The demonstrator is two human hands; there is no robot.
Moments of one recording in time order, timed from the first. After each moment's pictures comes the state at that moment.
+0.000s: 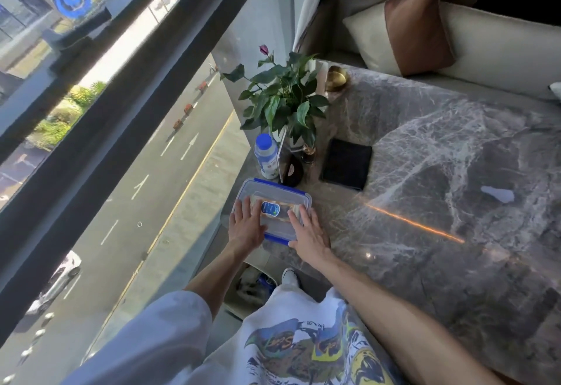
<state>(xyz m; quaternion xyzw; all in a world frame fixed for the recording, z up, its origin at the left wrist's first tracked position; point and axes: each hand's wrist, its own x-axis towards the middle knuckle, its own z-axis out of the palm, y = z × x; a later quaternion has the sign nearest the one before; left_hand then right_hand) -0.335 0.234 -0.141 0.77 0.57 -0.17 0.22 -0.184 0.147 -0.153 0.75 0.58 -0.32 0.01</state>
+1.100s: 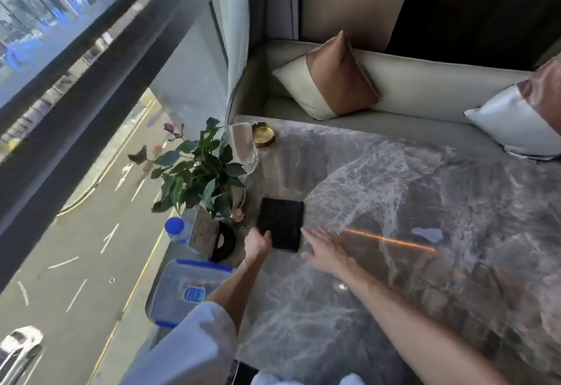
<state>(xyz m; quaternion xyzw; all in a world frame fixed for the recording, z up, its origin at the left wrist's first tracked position) -0.071 0.283 -0.129 0.59 0.67 -0.03 0.44 0.081 0.174 -0.141 0.76 0.56 -0.32 0.01</state>
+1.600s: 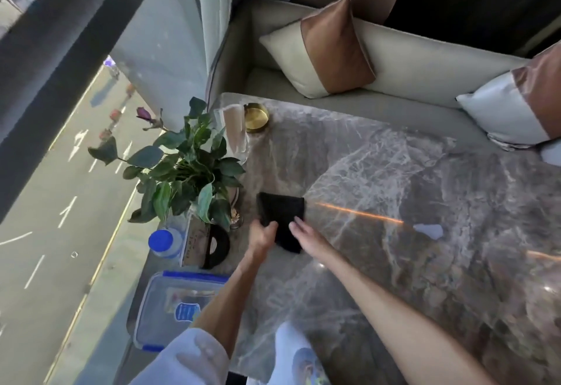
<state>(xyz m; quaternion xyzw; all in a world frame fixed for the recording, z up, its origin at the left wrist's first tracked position) -0.053 0.326 -0.167 0.49 0.63 0.08 0.60 0.060 0.244 -0.171 0.77 0.23 -0.55 -0.23</state>
